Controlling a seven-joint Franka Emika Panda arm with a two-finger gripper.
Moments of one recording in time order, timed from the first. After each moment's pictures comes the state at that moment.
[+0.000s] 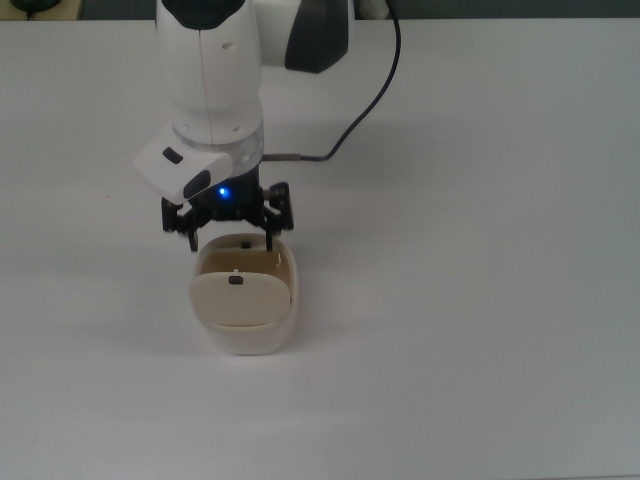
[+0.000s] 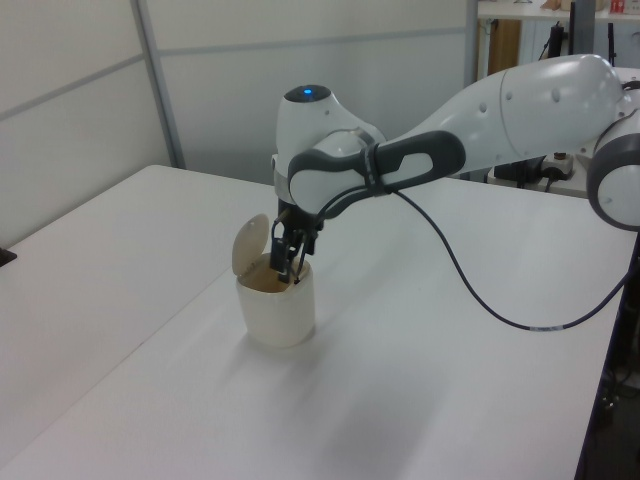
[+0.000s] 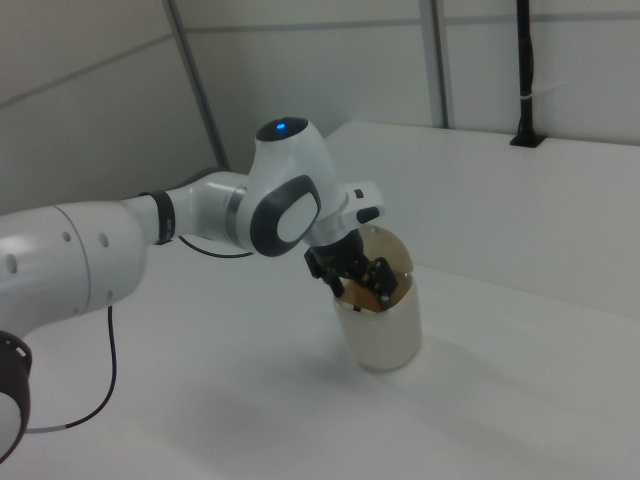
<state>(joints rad) 0.06 0.39 -0.09 -1.55 0.00 2.13 -0.07</state>
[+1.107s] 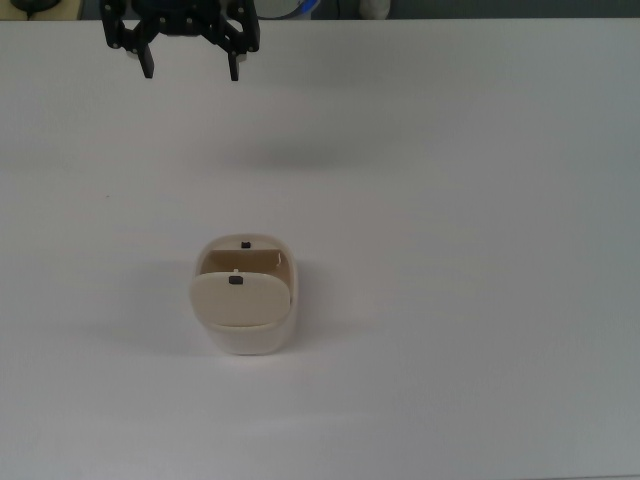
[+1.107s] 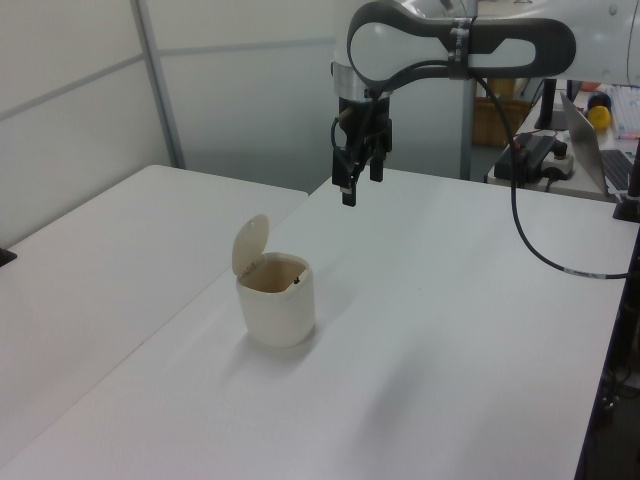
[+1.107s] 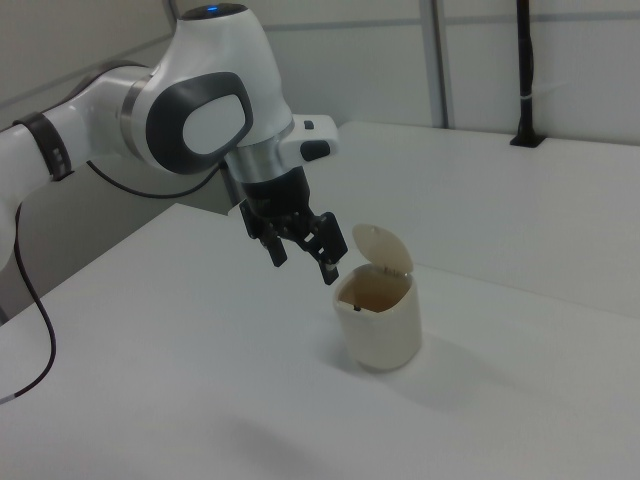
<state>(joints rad) 0.02 0.07 -0.11 -1.55 0.00 1.68 -0.07</state>
